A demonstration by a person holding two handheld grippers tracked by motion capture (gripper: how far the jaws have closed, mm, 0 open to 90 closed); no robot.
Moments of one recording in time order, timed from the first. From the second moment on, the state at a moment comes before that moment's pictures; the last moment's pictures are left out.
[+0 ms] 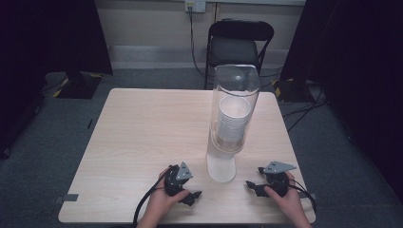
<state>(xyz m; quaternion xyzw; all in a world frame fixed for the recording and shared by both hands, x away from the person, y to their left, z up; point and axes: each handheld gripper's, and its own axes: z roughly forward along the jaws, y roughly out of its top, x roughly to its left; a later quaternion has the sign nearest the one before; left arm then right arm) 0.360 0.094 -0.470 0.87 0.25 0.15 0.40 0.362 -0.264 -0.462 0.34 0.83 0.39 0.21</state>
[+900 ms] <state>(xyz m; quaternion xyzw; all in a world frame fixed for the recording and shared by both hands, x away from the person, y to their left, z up) 0.365 0.046 -0.426 0.78 0.28 0.17 0.53 0.363 -0.264 -0.462 0.34 0.83 0.38 0.21</state>
